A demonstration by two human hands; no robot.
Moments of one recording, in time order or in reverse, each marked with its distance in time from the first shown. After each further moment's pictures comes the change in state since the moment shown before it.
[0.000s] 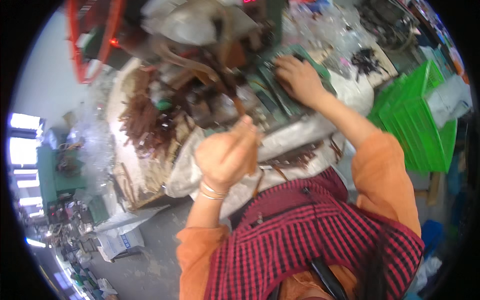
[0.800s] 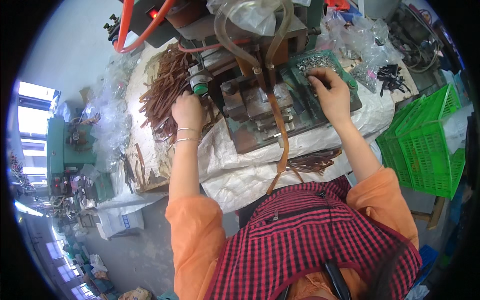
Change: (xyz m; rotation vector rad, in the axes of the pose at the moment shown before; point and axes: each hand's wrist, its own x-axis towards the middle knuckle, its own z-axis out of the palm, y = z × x) left_hand -0.059 -0.174 -0.027 0.872 -0.674 -0.641; right_hand 0.006 -0.056 -0.033 0.871 0.214 0.758
